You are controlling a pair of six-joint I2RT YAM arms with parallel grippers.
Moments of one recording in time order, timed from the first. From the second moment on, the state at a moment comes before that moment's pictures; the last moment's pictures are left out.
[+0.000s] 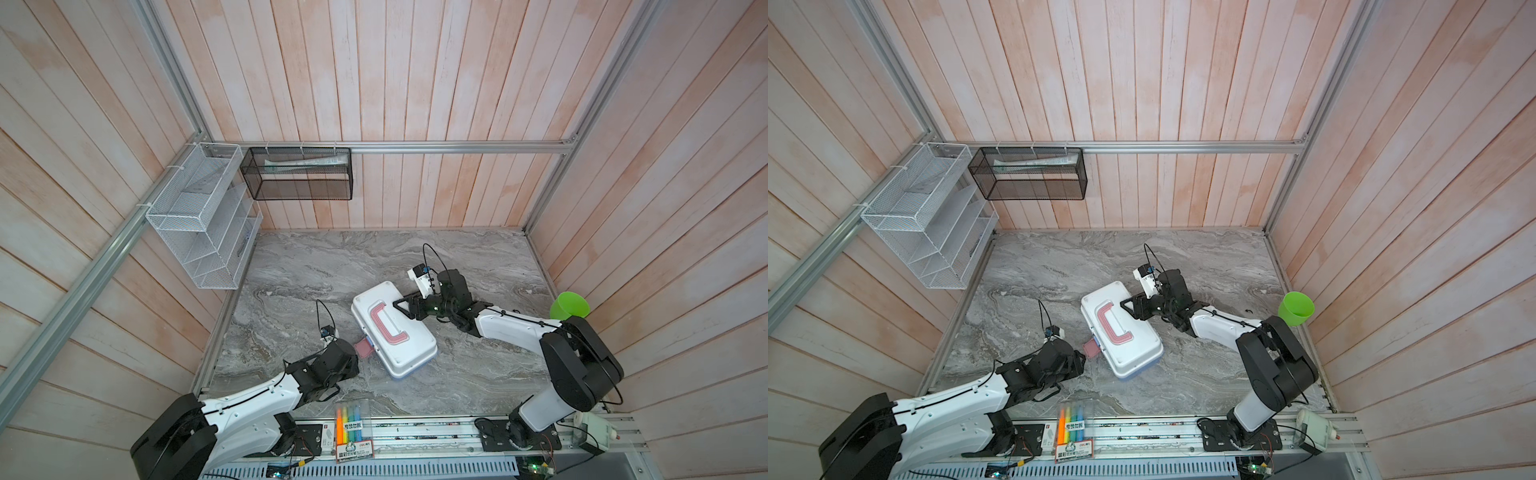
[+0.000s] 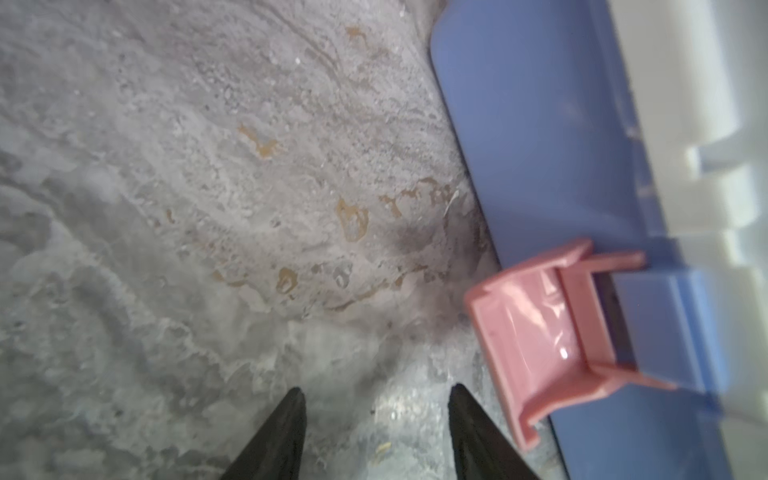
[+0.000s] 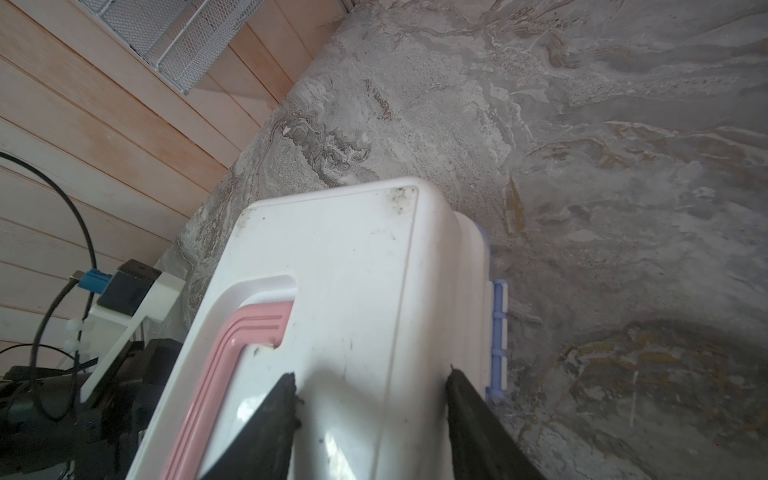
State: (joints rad) left arm -0.82 1.10 0.34 -0.20 -0.22 -0.95; right arm 0.59 1.60 0.83 0.21 -0.50 0.31
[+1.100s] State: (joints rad) left arm -0.98 1.18 0.39 -0.10 -0.38 -0.79; right arm 0.59 1.61 0.84 0.22 -0.50 0.31
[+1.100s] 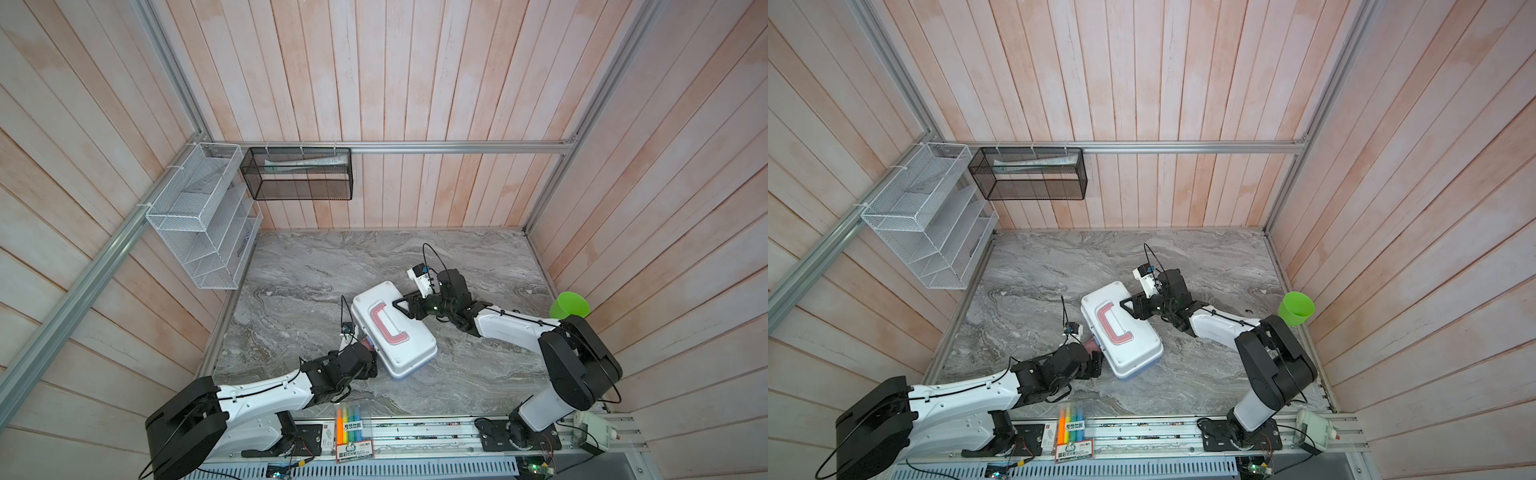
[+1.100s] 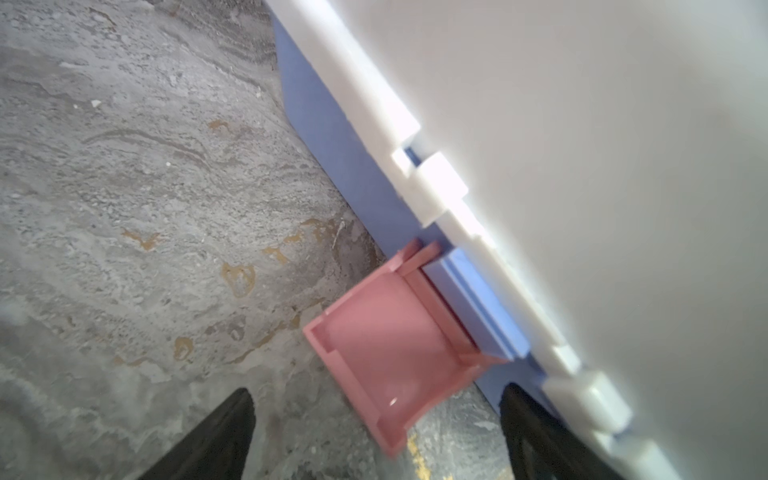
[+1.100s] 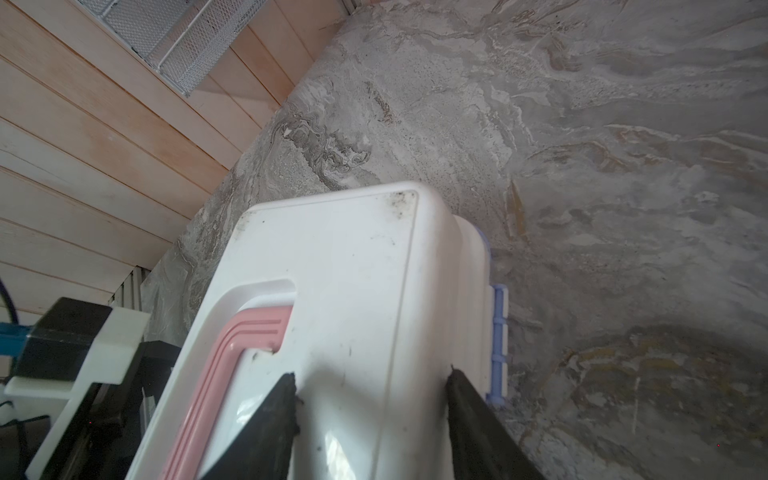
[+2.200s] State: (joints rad) left arm -0.98 0.87 0.19 0.10 -0.56 -0.84; right arm 0.60 1.61 0.83 0.22 -0.54 0.31
